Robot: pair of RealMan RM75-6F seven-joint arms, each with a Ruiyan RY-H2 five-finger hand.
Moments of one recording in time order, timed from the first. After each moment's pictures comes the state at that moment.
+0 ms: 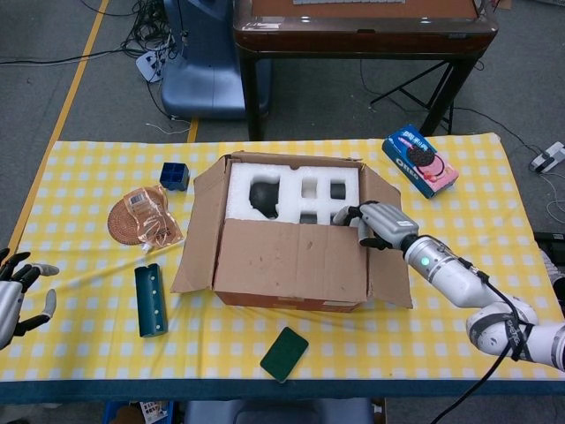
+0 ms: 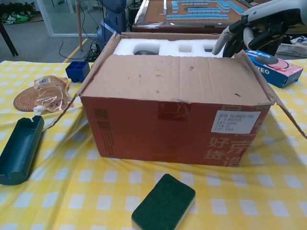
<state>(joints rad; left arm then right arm) -0.15 -0.84 -0.07 -1.90 1.43 1.41 0.11 0.86 -0.97 0.25 -1.73 -1.07 0.48 0.25</state>
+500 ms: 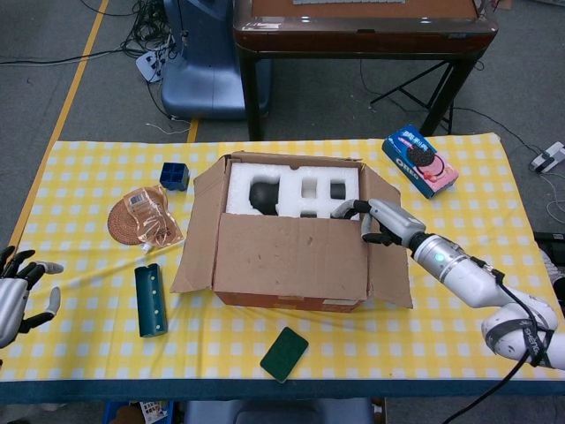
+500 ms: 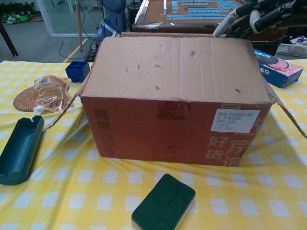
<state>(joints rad) -0.17 -0.84 -0.07 -1.91 1.42 1.39 0.13 0.77 -0.93 0.36 -1.74 -1.27 0.43 0.68</state>
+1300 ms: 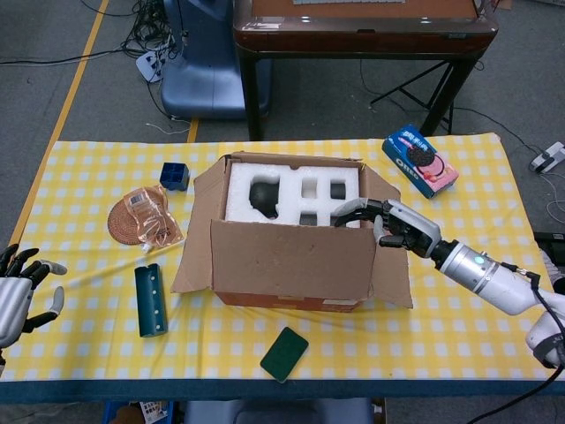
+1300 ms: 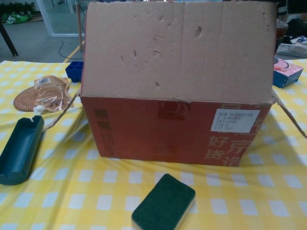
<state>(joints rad) -0.17 -0.83 -0.07 -1.94 1.43 1.39 0.17 0.77 -0.88 0.14 -1.55 -1.92 0.93 1.93</state>
